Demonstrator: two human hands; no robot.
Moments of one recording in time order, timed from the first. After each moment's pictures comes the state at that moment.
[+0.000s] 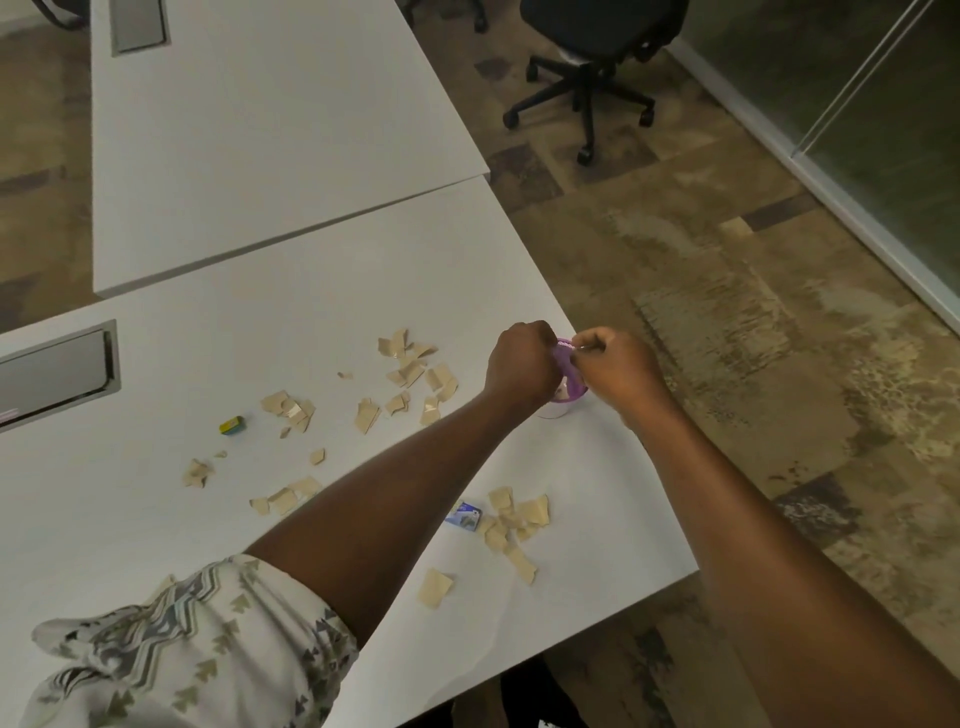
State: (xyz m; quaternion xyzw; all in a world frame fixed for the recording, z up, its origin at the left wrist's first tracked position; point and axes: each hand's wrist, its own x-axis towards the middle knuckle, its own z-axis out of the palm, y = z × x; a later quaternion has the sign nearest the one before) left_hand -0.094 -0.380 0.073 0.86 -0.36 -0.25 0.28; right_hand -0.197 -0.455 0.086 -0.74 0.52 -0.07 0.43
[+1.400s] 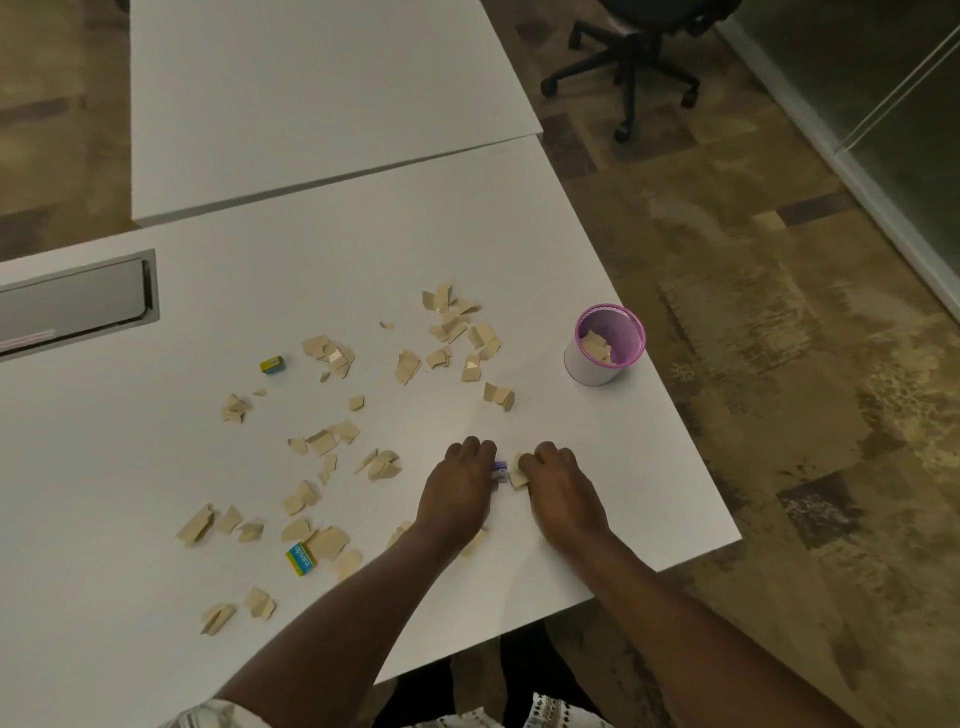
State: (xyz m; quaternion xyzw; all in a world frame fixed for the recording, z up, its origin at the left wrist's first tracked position) left_hand -0.126 -0.164 -0.035 0.86 -0.44 -0.22 0.12; right_hand -0.242 -0.273 -0.043 -0.94 0.30 0.08 0.17
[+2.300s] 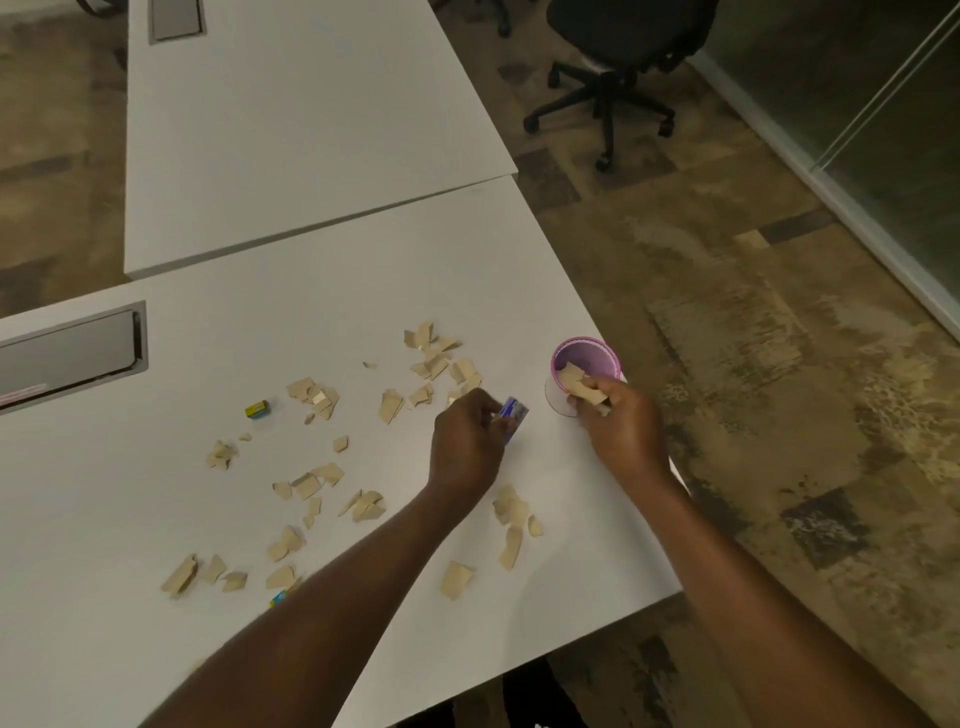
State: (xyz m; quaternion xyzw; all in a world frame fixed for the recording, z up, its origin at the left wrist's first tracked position) left_hand -0.098 -0.248 0.052 0.86 -0.23 -0.25 0.37; right_hand -0.220 -0.388 0.046 -0.78 0.46 -0.16 0.40
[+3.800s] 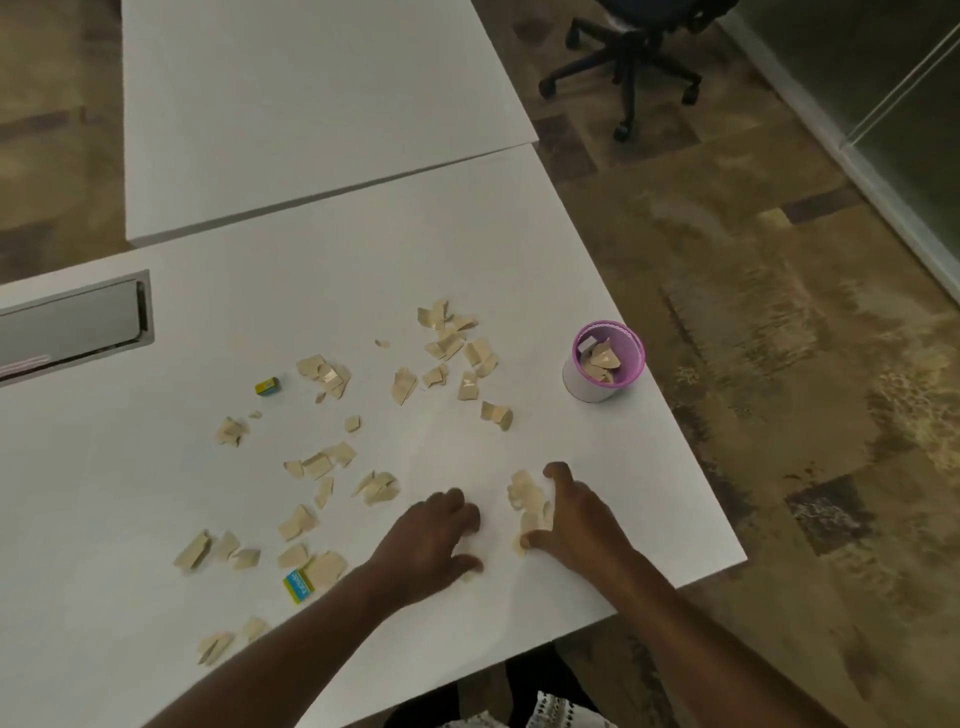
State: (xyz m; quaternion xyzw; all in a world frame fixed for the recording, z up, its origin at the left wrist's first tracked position) left_hand -0.101 -0.117 -0.018 0.77 -0.55 -0.31 0.09; right_hand -0.246 -0.294 0.002 -0.81 0.40 0.23 0.35
